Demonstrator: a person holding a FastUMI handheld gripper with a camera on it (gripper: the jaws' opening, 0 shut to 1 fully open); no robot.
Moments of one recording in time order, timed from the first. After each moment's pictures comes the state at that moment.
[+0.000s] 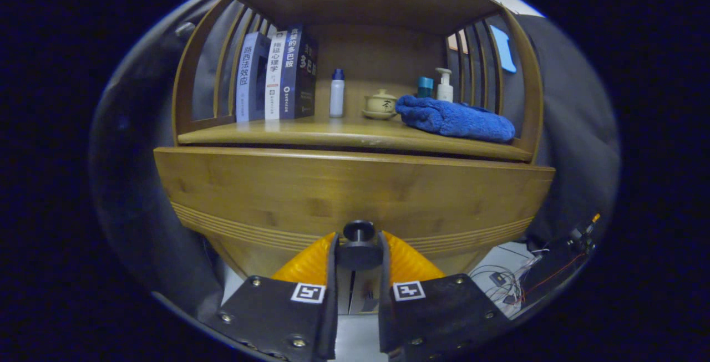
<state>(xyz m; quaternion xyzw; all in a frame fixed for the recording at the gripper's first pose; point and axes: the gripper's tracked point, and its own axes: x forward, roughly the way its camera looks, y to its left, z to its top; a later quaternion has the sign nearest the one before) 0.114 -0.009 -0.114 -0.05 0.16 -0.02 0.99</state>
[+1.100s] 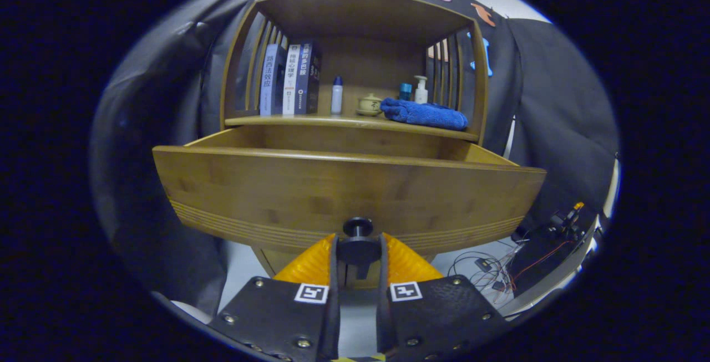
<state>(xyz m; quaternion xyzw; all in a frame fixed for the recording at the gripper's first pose) -0.029 -0.004 -0.114 -0.05 0.15 -0.04 0.99</state>
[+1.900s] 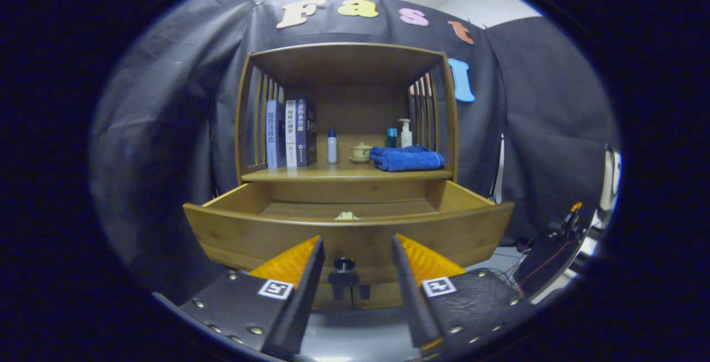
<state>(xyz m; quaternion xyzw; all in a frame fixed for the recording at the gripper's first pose) -0.069 -0.012 -0.015 -0.03 0.06 -0.04 1.00</state>
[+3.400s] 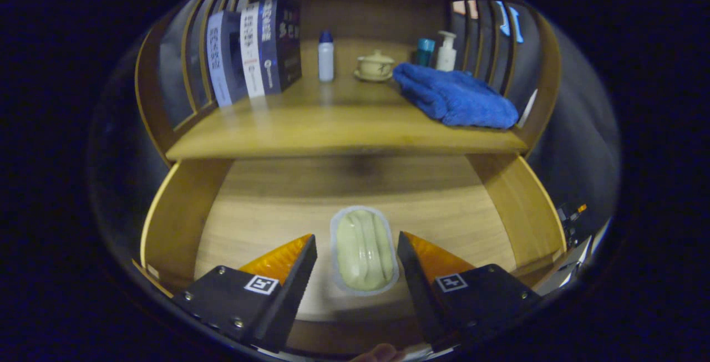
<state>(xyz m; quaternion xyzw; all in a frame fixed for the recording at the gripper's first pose) 0.110 0.015 -0.089 -0.05 0.37 -0.05 0.92</state>
